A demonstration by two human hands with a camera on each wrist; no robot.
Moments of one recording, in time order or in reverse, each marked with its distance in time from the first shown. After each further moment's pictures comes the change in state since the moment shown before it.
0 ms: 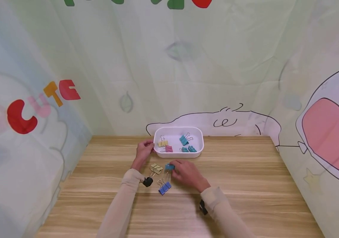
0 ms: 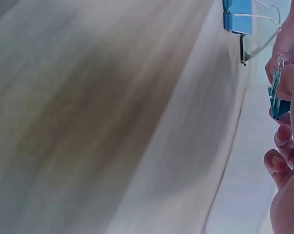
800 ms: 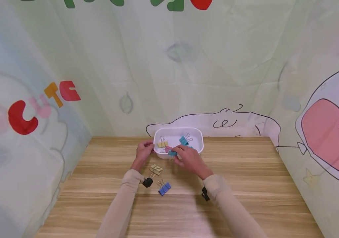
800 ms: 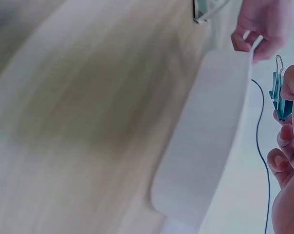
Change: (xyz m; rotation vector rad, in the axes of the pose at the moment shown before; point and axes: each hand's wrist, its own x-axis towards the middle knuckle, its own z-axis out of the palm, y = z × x) left_hand -0.003 0.004 -0.001 0.015 0.002 -0.006; right_hand 0.034 0.017 -0.042 -0.101 0.128 -0.028
